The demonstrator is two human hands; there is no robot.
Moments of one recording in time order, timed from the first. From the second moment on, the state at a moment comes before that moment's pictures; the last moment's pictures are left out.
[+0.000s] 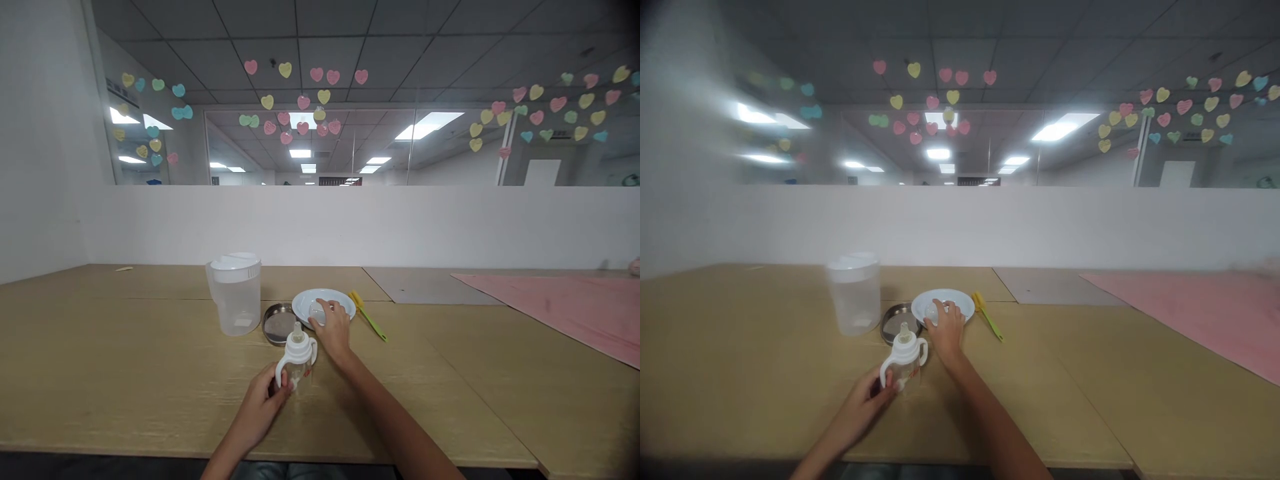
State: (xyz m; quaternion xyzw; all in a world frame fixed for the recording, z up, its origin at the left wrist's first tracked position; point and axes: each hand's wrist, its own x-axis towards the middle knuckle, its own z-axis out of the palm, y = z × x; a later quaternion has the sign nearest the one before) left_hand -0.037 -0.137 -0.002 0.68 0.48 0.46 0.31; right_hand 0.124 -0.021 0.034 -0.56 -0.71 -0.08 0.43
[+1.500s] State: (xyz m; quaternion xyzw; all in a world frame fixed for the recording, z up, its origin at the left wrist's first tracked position) left_hand -0.036 -0.141 -0.001 0.66 0.48 0.49 0.32; right_hand 0.119 -0.058 0.048 -0.22 -0.84 0.01 0.50
